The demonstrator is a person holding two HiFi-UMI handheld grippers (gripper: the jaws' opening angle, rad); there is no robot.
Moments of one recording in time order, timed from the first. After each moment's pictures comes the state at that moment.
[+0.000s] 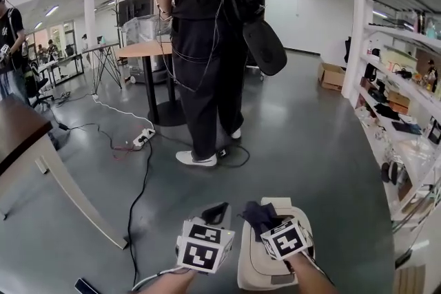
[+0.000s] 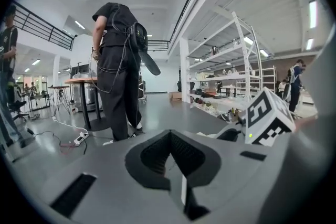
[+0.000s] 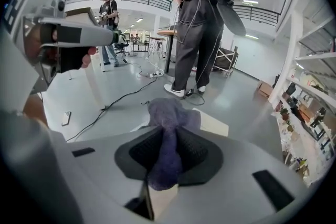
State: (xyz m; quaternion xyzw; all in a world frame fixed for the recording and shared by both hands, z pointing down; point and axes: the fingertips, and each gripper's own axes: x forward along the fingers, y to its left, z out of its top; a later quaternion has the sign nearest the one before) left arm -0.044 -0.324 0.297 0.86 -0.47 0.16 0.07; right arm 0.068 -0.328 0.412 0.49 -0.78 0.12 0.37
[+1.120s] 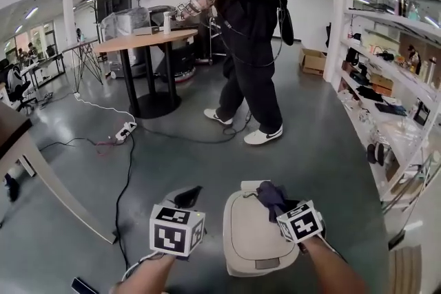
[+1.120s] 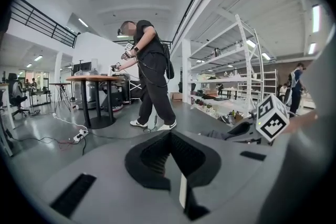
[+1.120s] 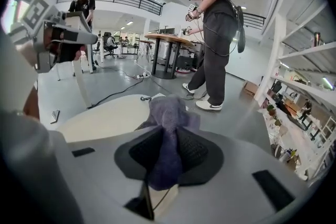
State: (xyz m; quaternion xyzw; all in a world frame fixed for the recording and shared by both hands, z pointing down) left arm -0.044 -0.325 0.299 0.86 -0.48 0.15 0.08; right arm 0.176 -0.316 0.415 0.55 -0.75 0.10 0.35
